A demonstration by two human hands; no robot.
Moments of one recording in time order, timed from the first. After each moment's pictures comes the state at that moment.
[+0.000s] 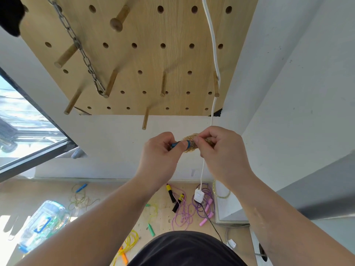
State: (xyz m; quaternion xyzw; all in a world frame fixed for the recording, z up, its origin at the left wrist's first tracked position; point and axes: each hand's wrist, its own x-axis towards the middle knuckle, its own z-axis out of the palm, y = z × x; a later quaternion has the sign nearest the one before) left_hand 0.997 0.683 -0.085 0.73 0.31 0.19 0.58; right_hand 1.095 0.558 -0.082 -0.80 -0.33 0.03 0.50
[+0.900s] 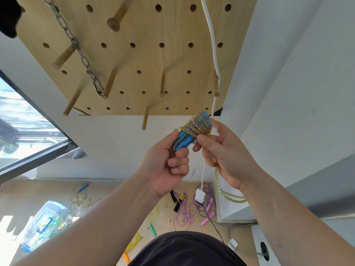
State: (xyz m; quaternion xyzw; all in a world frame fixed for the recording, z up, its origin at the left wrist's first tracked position) left_hand 1.002 0.679 -0.065 0.24 0.30 0.00 0.92; right_hand 1.105 0.550 -0.074 -0.61 -0.19 0.36 0.68
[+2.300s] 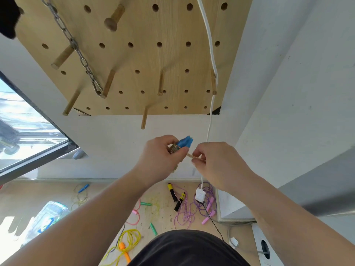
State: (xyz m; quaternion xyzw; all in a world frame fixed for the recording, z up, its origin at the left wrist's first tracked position) left_hand 1.001 0.700 -0.102 0.84 0.26 0.12 0.47; right_hand 1.092 0.546 -0.074 -0.89 -0.39 0.16 0.18
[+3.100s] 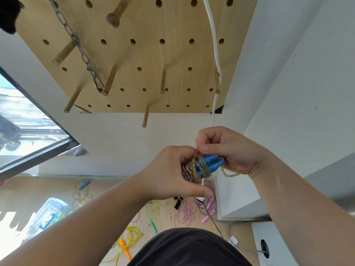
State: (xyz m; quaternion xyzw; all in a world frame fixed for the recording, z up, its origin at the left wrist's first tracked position) left_hand 0.980 0.684 -0.078 0.84 0.03 0.01 0.54; right_hand 1.140 0.547 -0.074 -0.51 -0.38 0.54 0.55
